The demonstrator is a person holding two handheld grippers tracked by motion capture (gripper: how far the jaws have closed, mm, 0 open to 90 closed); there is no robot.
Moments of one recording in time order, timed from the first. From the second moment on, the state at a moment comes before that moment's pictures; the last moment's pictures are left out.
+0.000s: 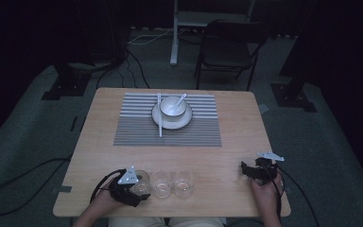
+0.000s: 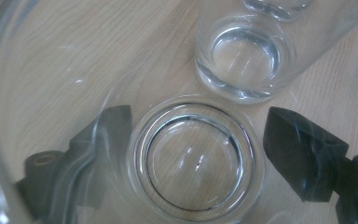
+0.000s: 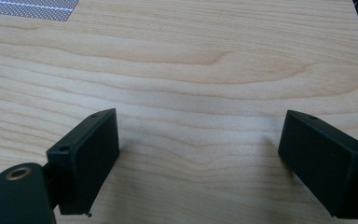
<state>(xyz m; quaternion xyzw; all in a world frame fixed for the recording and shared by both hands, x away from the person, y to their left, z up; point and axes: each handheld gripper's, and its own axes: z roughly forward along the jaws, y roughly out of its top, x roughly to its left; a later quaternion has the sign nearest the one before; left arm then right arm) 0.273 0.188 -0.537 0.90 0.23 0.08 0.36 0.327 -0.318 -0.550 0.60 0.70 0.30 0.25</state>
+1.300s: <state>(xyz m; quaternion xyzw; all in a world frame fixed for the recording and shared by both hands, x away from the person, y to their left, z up) 0.283 0.208 -0.524 0.88 0.27 0.10 0.37 0.327 -0.318 -0.550 0.60 0.70 0.30 0.25</state>
